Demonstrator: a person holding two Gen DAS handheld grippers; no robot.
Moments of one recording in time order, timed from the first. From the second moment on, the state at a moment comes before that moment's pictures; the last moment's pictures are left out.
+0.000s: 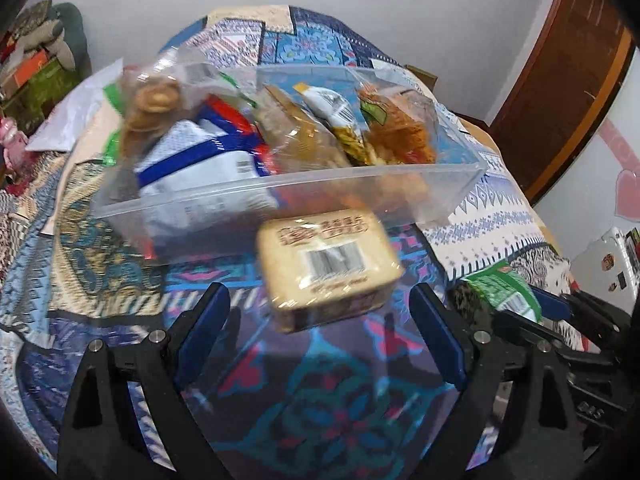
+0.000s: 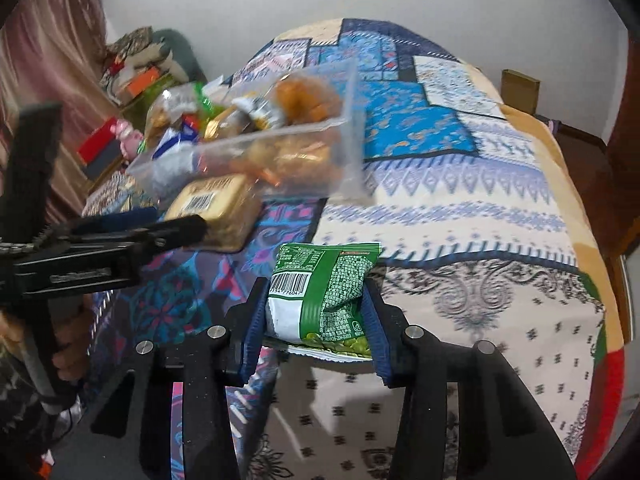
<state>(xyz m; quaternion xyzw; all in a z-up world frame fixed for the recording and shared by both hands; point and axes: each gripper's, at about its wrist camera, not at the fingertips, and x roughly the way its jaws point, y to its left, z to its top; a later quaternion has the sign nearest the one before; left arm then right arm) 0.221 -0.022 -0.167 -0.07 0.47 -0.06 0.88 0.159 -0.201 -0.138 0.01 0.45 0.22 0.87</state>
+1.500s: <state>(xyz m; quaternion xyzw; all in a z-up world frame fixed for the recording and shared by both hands) 0.225 0.020 -0.094 -0.08 0.35 -0.03 0.93 0.232 -0.140 -0.089 0.03 0.38 0.27 0.89</state>
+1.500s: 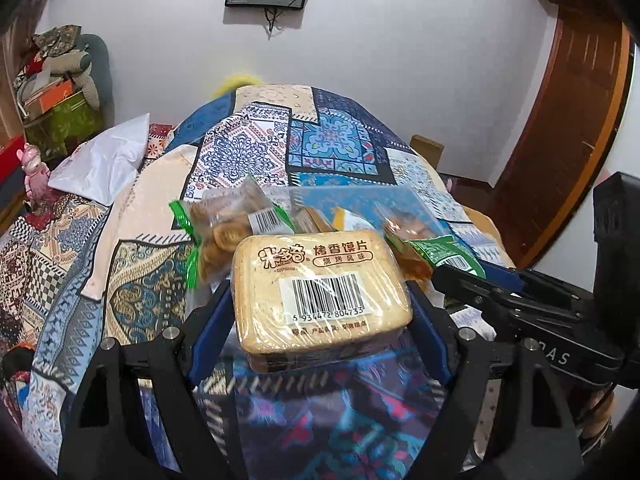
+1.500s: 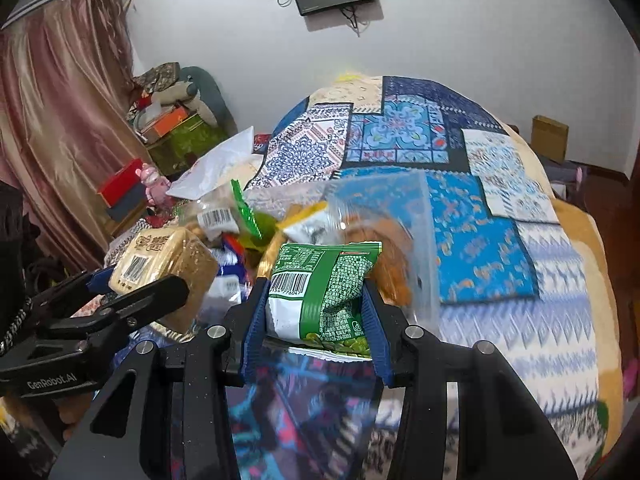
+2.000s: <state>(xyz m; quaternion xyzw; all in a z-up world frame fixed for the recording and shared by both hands) 0.279 0.021 -0.123 -0.06 0.37 -0.02 0.93 0.282 -0.123 -0.116 0.02 0.40 0.26 0.88</state>
